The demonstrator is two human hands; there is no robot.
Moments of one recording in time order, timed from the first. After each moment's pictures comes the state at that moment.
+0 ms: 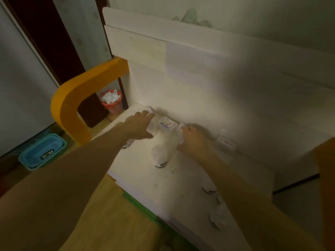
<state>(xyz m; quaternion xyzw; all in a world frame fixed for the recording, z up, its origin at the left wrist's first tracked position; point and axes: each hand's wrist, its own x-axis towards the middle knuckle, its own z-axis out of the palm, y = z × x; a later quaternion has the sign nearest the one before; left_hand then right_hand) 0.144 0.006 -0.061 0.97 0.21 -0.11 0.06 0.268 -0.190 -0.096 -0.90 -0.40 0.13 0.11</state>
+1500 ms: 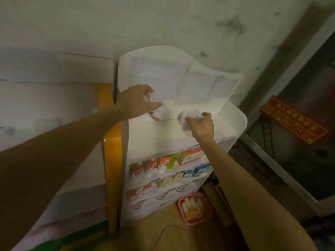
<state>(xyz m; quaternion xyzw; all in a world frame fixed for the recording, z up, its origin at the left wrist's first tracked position) 0.187 -0.512 0.080 0.90 -0.22 0.10 0.35 0.121 -0.760 0.045 -0.85 0.27 -0.19 0.42</state>
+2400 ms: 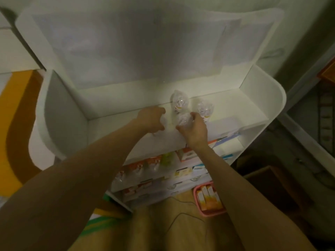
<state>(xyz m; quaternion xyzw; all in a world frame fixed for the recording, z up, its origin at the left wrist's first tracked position) 0.308 -0.755 -0.074 0.98 -0.18 -0.10 0.08 0.256 -0.928 -0.128 -0.88 0.18 -0.07 0.43</state>
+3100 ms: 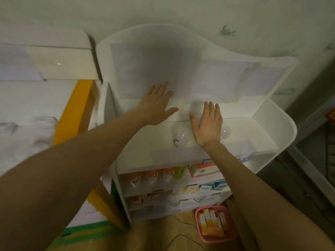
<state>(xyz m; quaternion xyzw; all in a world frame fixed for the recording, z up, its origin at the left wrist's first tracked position) 0.294 -0.660 0.018 0.97 -0.22 0.13 0.00 0.257 -0.869 -0.036 -0.96 0.02 -0.21 0.18</state>
